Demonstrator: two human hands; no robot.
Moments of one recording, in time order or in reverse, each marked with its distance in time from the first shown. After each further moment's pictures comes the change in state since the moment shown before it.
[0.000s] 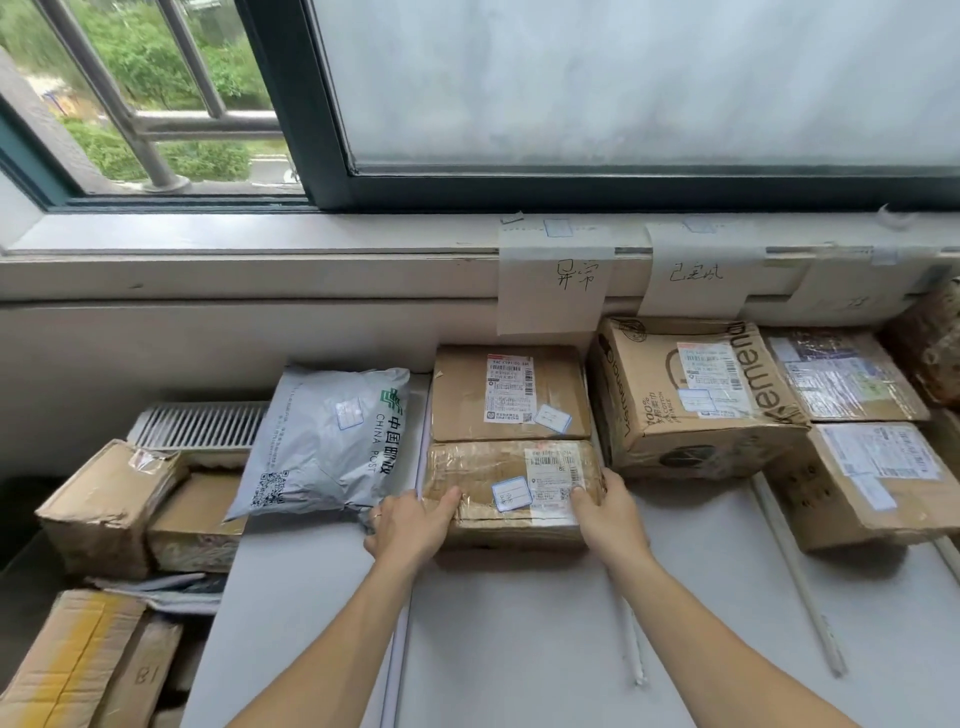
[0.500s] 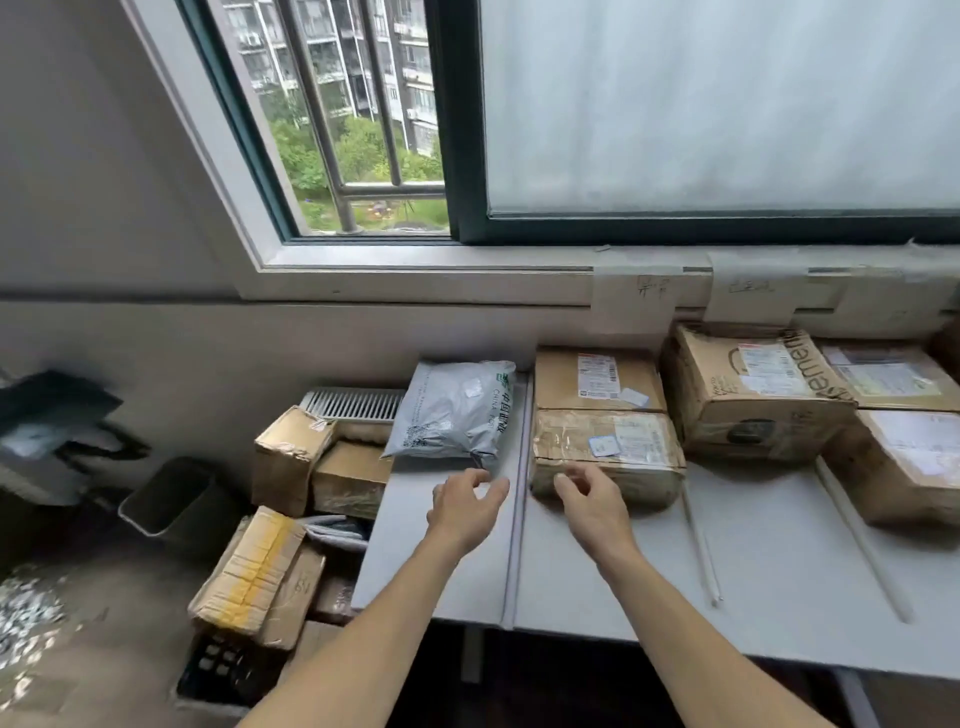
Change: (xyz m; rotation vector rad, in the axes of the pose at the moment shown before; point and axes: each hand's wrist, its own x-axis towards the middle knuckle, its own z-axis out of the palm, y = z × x) left_hand -0.116 -0.122 -0.078 -0.334 -0.002 0.296; right_hand -0.195 -0.034 0.076 0.175 -0.092 -0.311
